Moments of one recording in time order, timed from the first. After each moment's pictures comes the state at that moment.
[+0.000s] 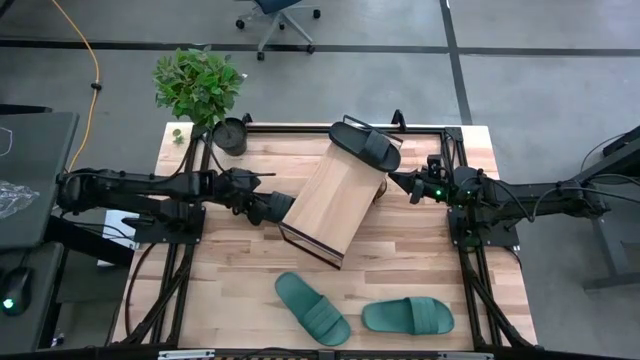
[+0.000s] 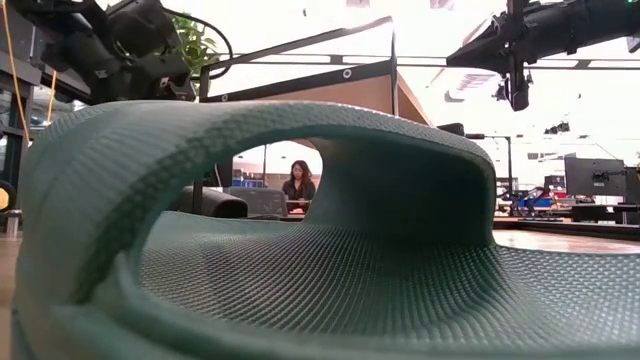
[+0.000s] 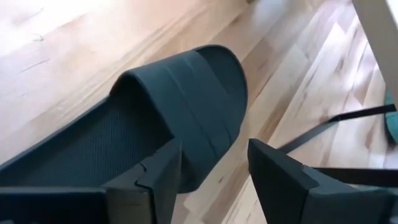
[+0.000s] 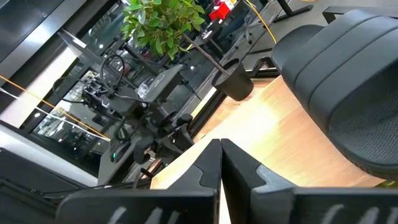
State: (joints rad) left arm 0.31 0.98 0.44 -0.28 0.05 -0.67; right arm -0.05 0.62 0.39 0.14 0.32 0.81
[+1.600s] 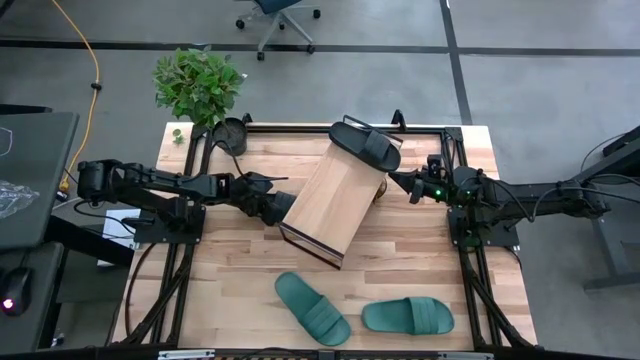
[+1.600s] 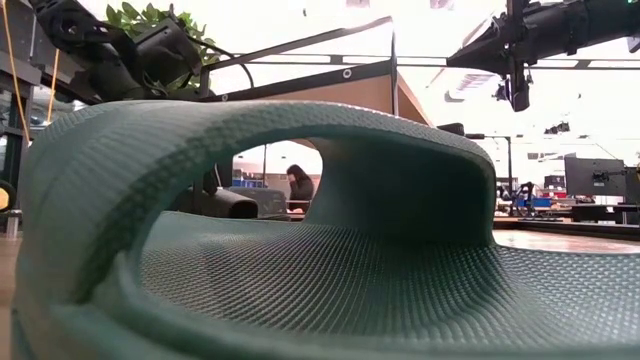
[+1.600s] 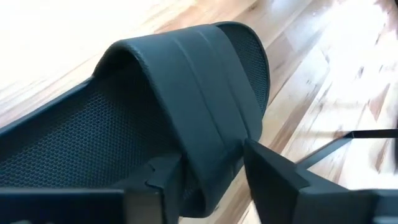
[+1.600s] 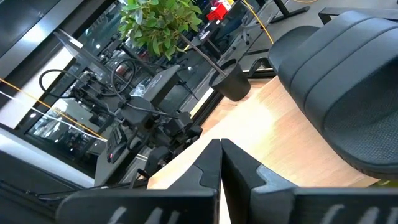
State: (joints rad) left arm 0.31 1.25 0.44 -0.06 0.09 -0.77; right arm -0.05 0.62 0.39 0.13 0.33 0.81
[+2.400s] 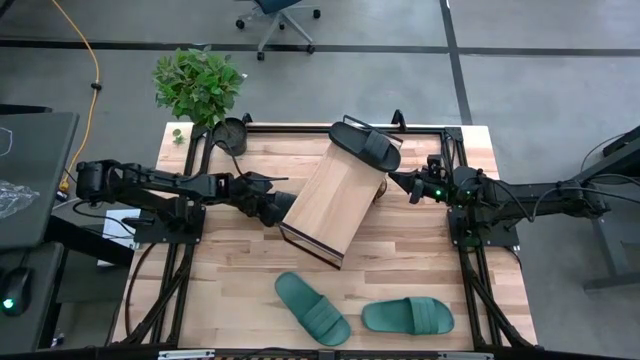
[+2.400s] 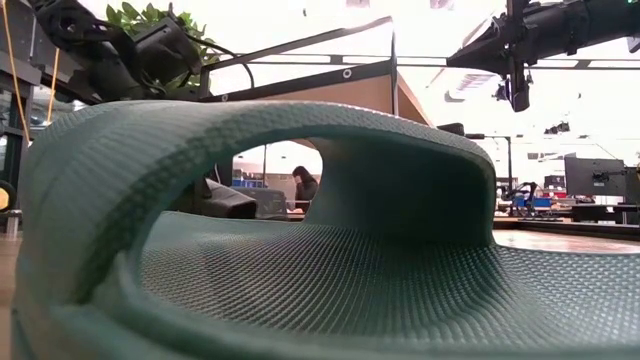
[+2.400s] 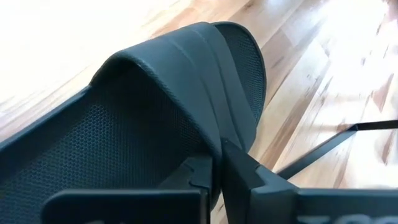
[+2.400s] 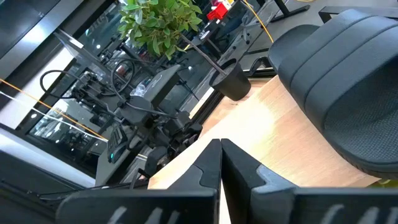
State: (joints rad) left arm 0.31 1.23 0.44 -0.08 0.08 -0.71; right arm -0.05 0.62 0.39 0.13 0.33 0.81
